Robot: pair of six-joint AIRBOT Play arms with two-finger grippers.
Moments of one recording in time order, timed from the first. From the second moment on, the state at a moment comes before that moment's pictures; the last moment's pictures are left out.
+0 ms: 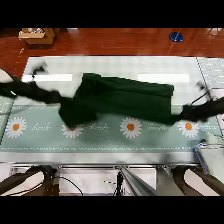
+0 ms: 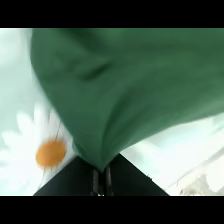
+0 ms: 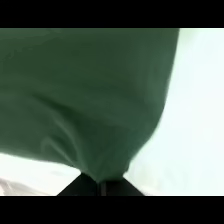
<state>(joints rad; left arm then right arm) 0.12 -1.21 1.09 0.91 -1.36 -1.17 -0.35 -1.07 0.90 -1.08 1.46 1.32</state>
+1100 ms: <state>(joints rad) 0.12 -0.79 2.18 1.14 -1.77 -1.38 -0.35 -0.77 2.08 -1.29 1.76 1.50</state>
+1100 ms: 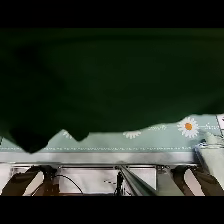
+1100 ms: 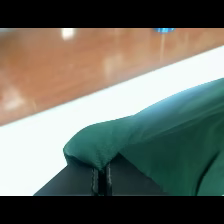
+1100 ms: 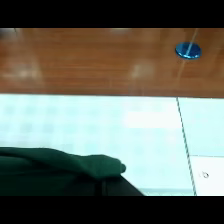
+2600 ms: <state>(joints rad) 0.09 -1.63 1.44 0.99 -0.93 -1.14 -0.24 -1.77 1.74 -1.26 1.15 1.50</state>
